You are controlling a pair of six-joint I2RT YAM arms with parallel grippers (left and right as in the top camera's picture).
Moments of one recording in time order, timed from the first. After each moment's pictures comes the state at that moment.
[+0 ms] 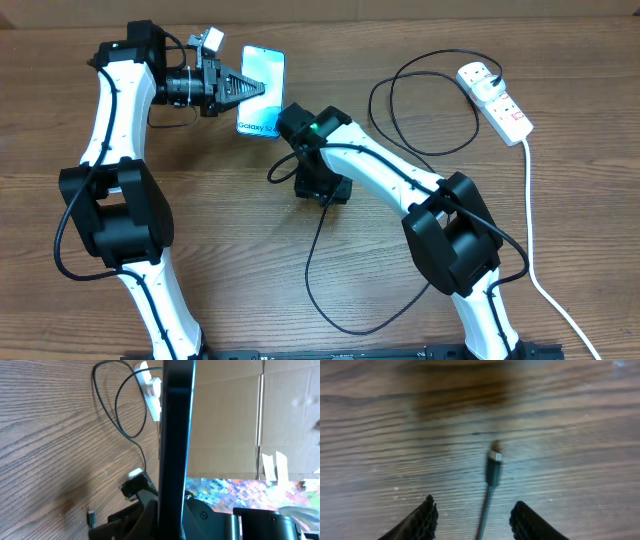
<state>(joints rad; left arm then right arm) 0.11 2.21 1.98 -1.25 1.26 0.10 0.71 2.22 1.80 -1.19 -0.04 0.89</state>
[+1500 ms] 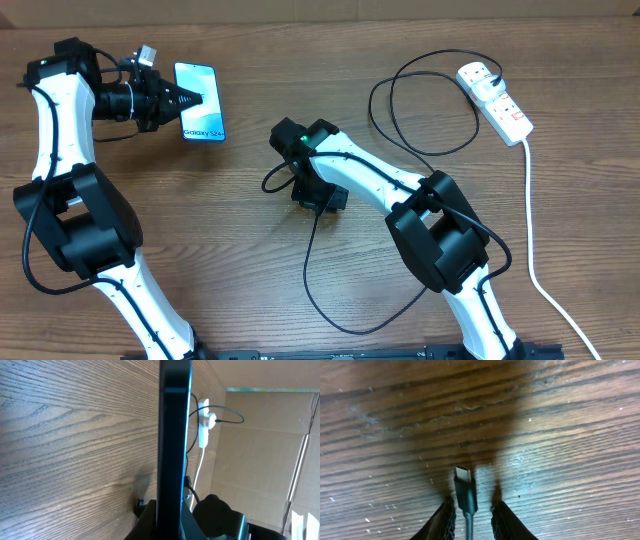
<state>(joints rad) 0.34 2.21 1.98 -1.30 1.03 0.03 0.74 2.27 1.77 -1.14 -0.01 0.96</state>
